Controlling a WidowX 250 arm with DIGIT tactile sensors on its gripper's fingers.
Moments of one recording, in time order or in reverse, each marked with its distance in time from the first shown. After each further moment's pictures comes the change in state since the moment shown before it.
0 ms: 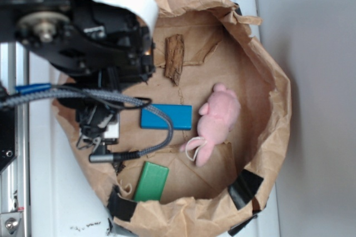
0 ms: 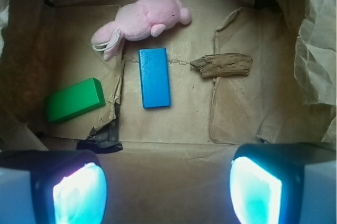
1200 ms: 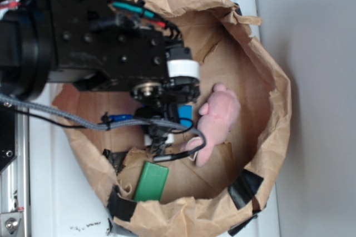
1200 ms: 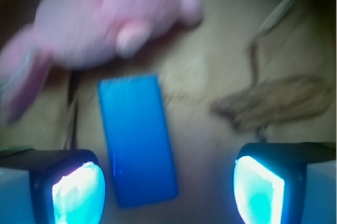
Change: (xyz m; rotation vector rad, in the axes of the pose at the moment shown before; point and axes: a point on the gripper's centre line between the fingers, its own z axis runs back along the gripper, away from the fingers) arm 0.032 0.001 -0.101 0.001 -0.020 0.072
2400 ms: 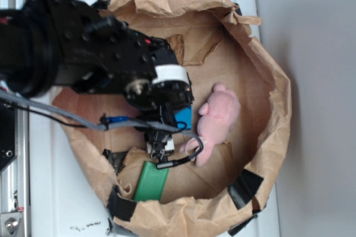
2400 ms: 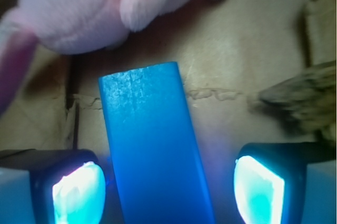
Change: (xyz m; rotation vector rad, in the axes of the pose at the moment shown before) arm 0.004 -0.011 -0.029 -0.055 -0.068 0.053
